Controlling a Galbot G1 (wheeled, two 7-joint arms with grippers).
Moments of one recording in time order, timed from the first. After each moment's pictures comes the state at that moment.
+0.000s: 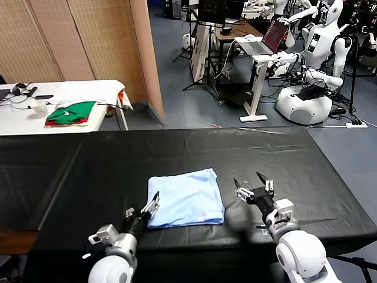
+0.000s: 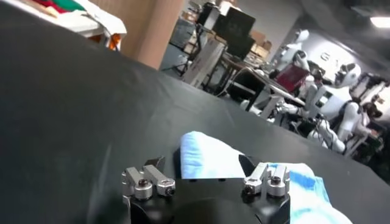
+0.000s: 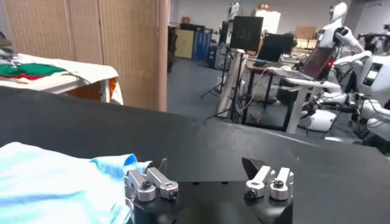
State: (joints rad) left arm 1.47 -1.43 -0.42 -1.99 -0.63 0.25 -0.17; right arm -1.34 1.18 0.45 2.11 0.26 -0.47 0.02
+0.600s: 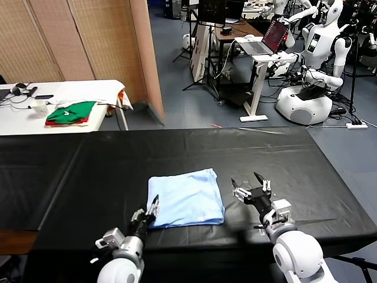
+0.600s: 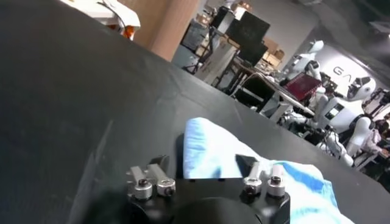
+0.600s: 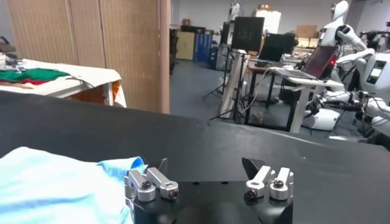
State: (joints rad) left arm 1.48 -1.49 -0.42 -1.95 -0.64 0.23 -0.16; right arm -1.33 1.20 0.44 2.11 0.26 -0.47 0.02
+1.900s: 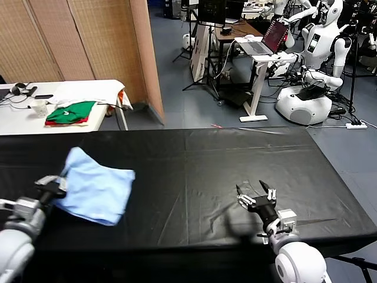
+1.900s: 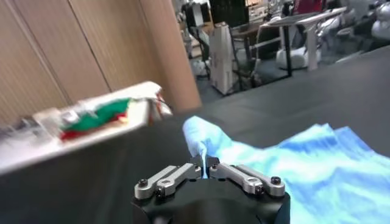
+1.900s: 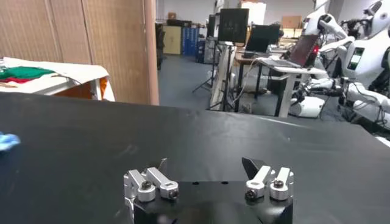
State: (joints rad) left arm 1.68 -0.66 -0.89 -2.06 -0.50 0.25 -0.18; right arm -1.42 1.26 0.48 2.13 0.24 -0.45 0.03
